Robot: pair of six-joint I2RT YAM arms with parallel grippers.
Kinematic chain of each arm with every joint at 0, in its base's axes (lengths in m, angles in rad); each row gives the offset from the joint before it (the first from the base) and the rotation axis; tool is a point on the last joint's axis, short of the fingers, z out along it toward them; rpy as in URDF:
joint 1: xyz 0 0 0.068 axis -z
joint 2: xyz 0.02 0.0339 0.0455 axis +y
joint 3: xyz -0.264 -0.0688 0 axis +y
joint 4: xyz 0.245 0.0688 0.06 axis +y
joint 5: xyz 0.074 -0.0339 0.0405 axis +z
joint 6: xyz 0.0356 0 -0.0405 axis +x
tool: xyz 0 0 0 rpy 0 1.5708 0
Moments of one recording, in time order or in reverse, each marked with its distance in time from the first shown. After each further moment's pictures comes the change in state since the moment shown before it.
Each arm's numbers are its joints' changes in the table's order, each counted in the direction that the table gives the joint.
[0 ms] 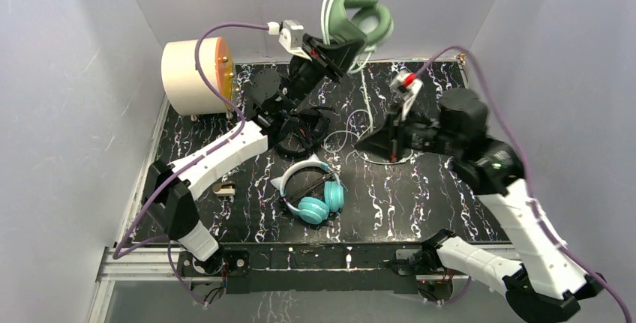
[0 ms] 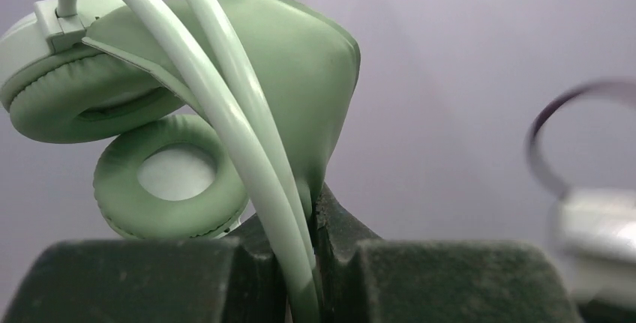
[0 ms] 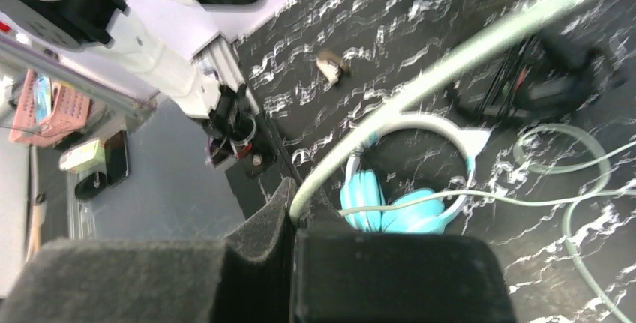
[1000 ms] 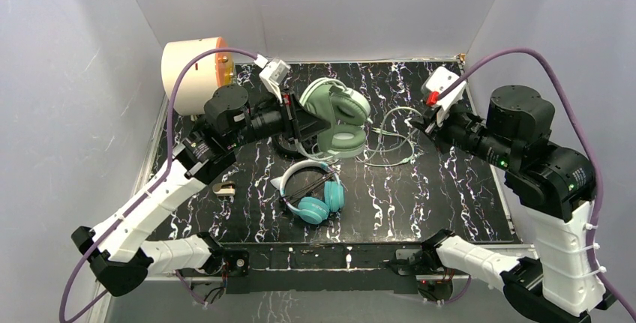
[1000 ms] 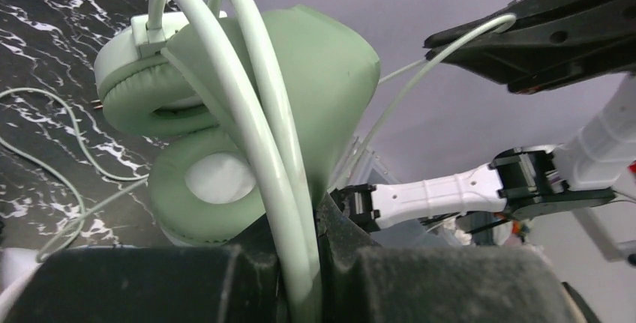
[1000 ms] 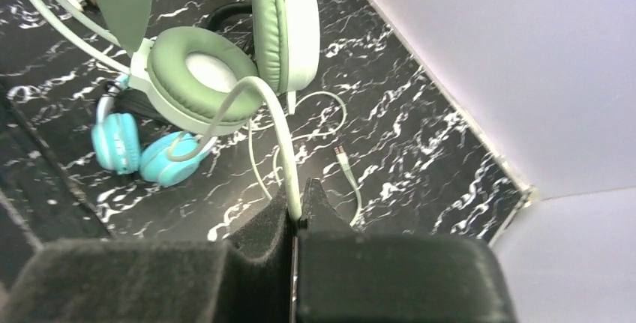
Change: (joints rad) left arm 0.014 -0.500 0.134 1.122 -0.233 -0.084; right arm -0.002 0.064 -0.610 0.568 -0.483 -0.672
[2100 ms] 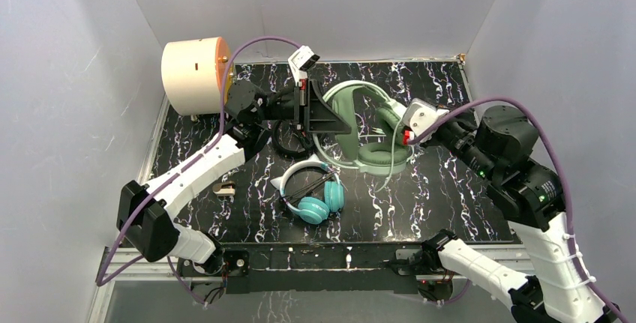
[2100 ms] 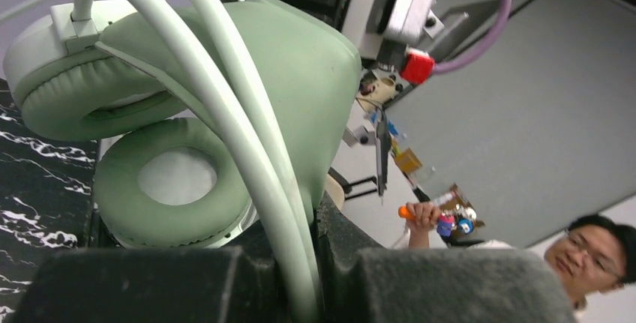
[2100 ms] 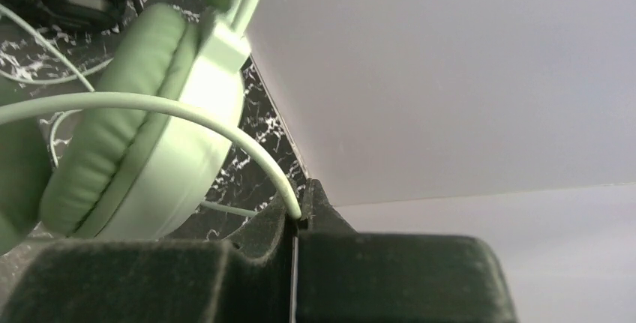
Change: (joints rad) left arm -0.092 0.288 0.109 -1.020 -0.642 -0.797; right arm 0.000 -0.177 0.375 -0.362 -0.201 -0.635
